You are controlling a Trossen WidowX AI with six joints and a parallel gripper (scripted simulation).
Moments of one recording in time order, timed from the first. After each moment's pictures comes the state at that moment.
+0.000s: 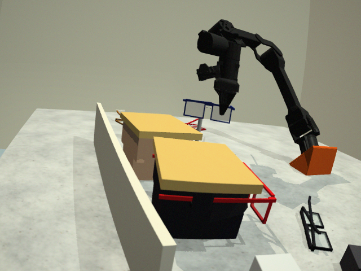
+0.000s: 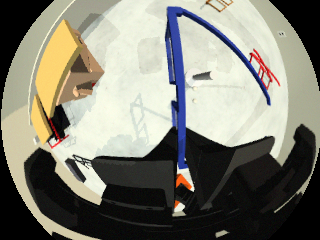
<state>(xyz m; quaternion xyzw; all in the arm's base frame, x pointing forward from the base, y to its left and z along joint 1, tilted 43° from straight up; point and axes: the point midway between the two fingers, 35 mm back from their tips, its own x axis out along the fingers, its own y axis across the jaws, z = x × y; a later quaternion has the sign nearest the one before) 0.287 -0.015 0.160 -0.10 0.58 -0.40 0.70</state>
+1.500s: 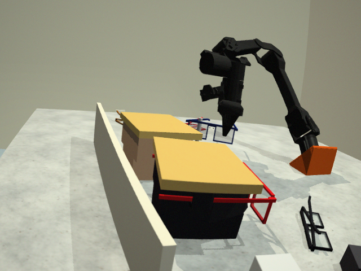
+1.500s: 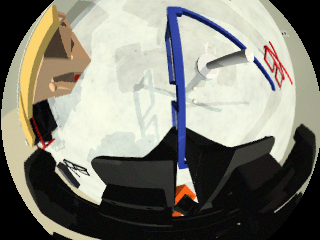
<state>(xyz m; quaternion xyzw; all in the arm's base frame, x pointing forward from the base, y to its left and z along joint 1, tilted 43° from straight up) 0.275 -0.040 0.111 -0.11 0.58 -0.40 0.70</state>
